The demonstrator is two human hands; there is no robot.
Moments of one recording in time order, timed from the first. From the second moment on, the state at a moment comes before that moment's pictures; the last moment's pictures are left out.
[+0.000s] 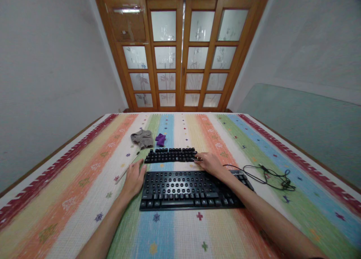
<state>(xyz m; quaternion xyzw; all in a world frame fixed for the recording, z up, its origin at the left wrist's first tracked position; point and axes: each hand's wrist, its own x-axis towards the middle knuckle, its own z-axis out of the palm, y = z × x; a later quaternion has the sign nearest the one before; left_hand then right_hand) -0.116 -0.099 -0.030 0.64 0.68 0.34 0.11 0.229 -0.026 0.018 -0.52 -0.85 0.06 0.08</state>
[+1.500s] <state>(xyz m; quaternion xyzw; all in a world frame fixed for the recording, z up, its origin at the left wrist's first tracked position) -0.118 -0.097 -0.039 0.67 0.66 0.33 0.07 0.222 -0.031 0.024 -0.53 -0.84 0.03 0.06</state>
